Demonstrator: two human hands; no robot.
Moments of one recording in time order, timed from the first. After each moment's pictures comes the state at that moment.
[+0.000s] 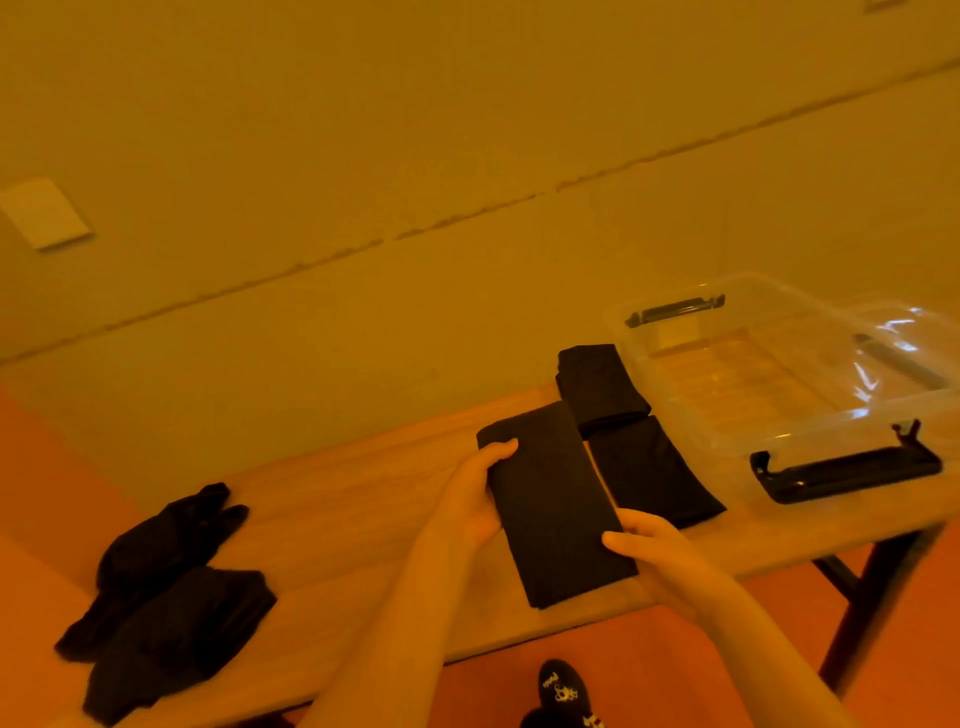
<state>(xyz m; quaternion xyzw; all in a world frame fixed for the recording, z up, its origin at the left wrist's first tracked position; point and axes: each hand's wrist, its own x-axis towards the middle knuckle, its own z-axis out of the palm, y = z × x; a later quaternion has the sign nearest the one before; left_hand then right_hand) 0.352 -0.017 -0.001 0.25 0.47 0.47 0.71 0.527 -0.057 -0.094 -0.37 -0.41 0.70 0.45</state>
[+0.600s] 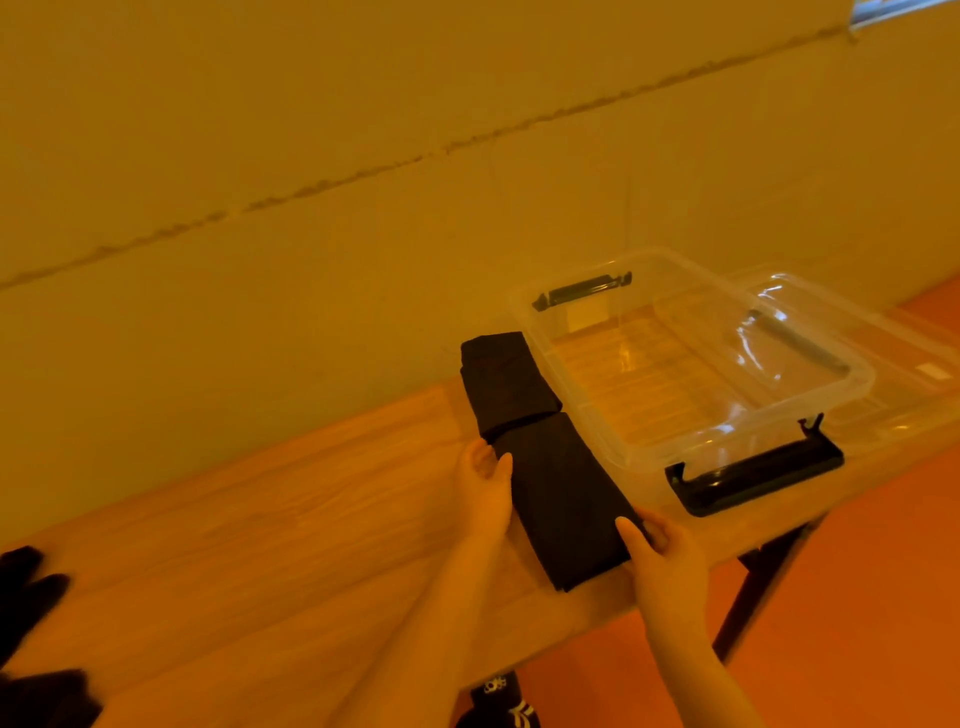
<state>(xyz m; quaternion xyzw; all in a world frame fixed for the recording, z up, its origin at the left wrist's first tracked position) 0.456 0.053 -0.086 0.41 0.63 0.44 0.50 0.575 -0.047 -0.130 -0.68 -0.27 0.33 0.60</state>
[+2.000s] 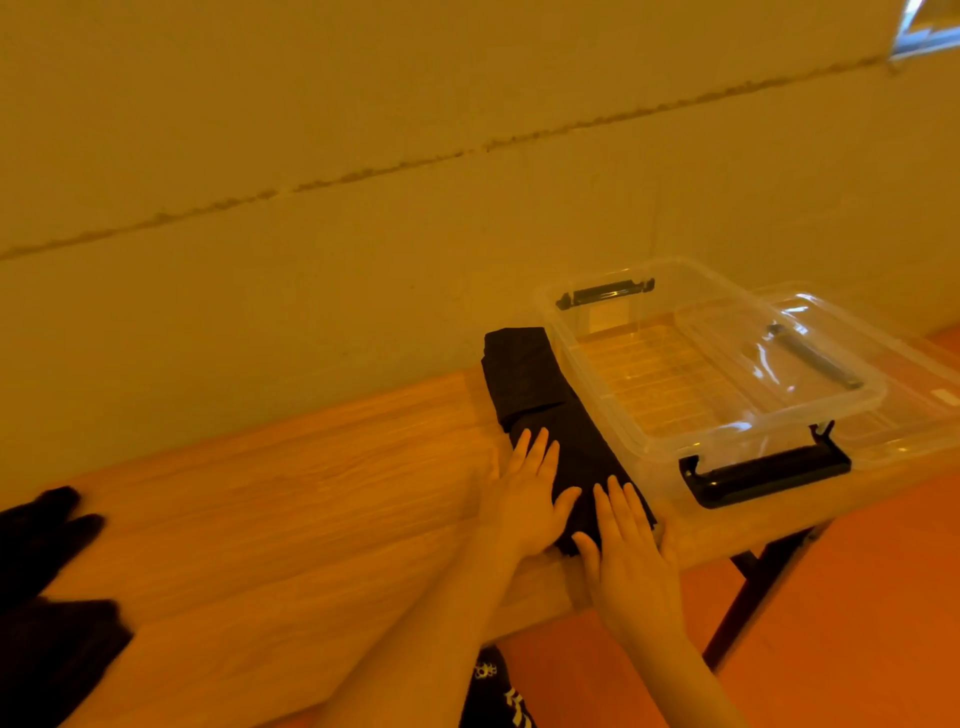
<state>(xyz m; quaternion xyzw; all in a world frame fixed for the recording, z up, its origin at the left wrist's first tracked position) 0.450 0.035 -0.100 0.84 0.54 -0.01 0.07 0.555 -0.054 -0.141 -0.77 -0.61 0.03 0.18</state>
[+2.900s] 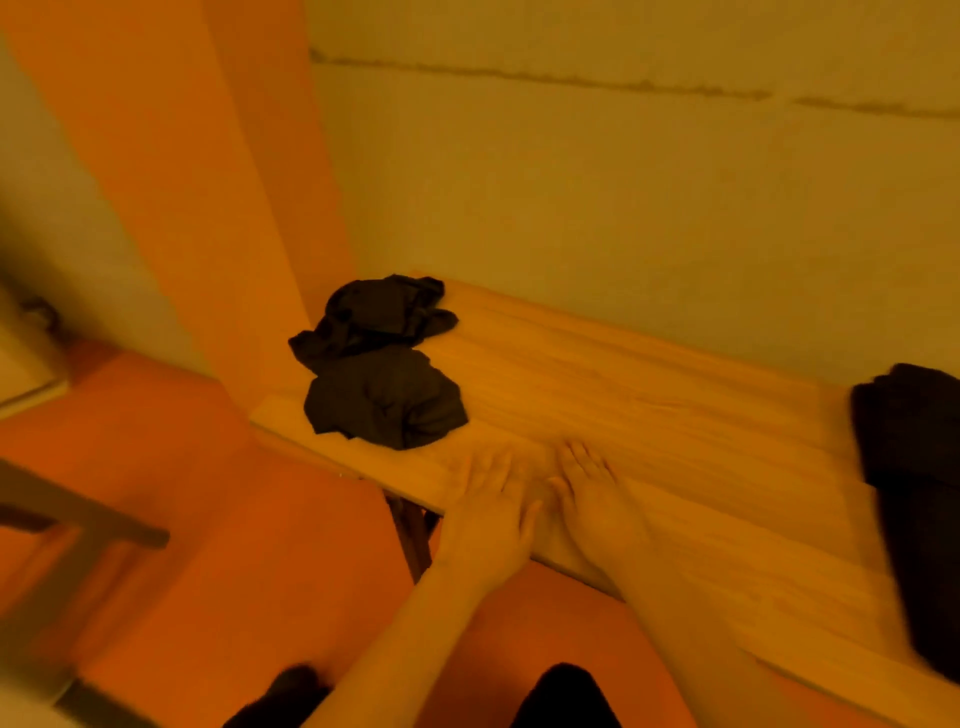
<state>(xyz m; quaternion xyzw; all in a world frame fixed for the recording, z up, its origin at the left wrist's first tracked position) 0.150 -0.118 -0.135 0.63 0.77 0.14 0.01 0.268 -0.022 -0.129 -0.42 -0.90 0.13 0.04</state>
